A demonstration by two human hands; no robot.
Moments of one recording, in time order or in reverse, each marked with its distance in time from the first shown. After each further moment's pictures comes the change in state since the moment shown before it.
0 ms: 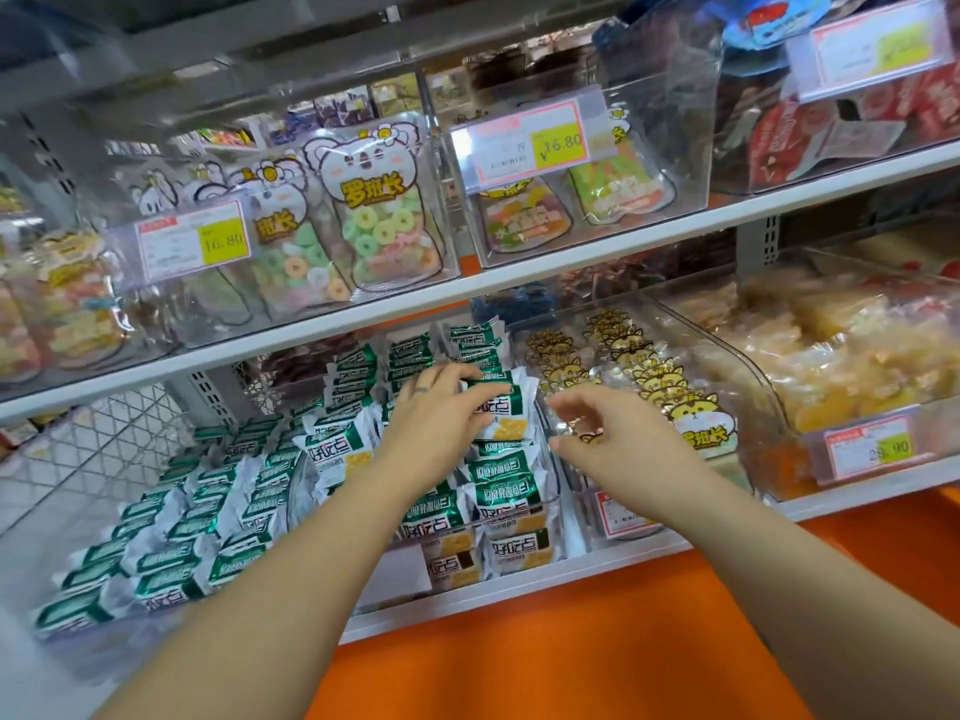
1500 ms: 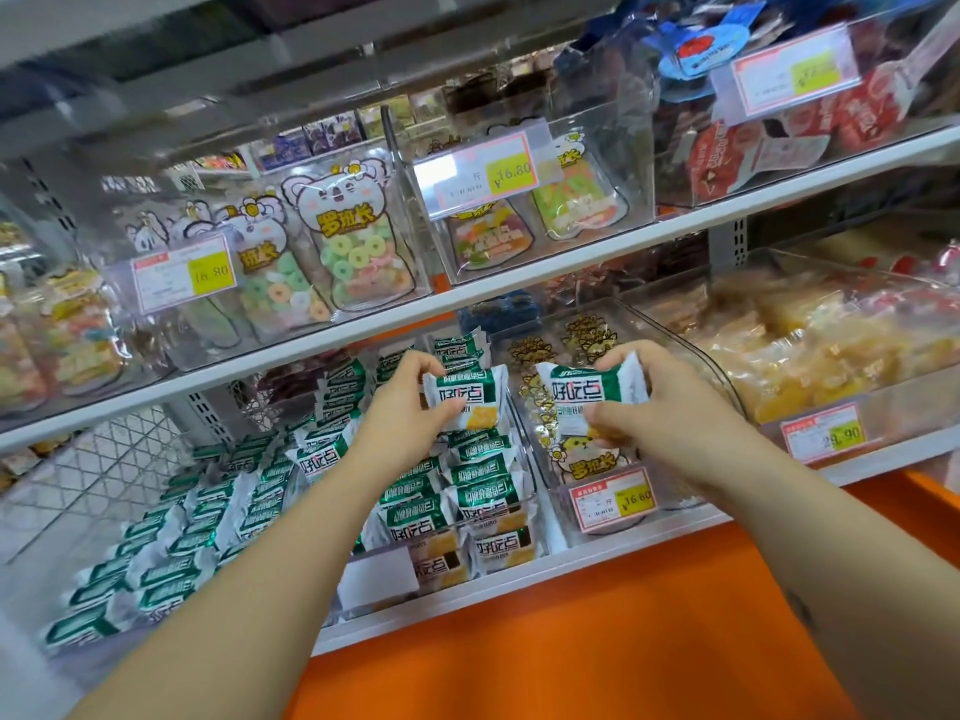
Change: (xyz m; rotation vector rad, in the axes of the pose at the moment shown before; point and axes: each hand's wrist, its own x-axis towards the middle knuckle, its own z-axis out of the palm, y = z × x) left_hand -0.014 0.017 -0.038 -0.590 0.081 -0.280; right_hand -0.024 0.002 -0.049 0.454 0.122 0.143
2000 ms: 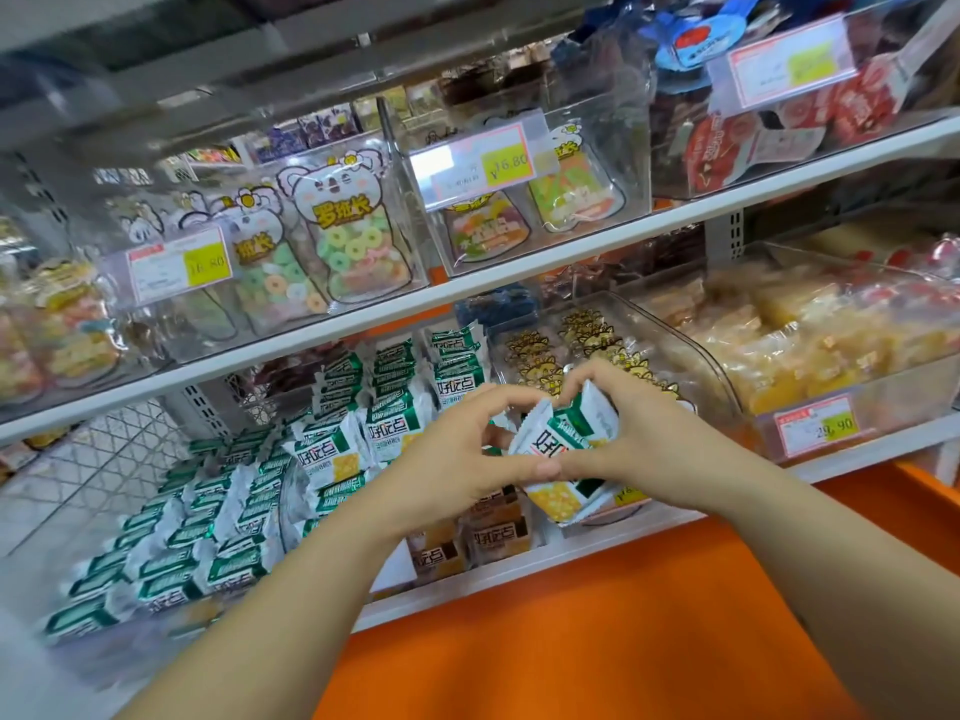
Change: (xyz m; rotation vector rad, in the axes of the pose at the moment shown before) left_hand -0.046 0.038 0.008 -0.309 -0.440 0.188; right_hand -0.012 0.001 0.004 -0.311 -0.235 -0.155
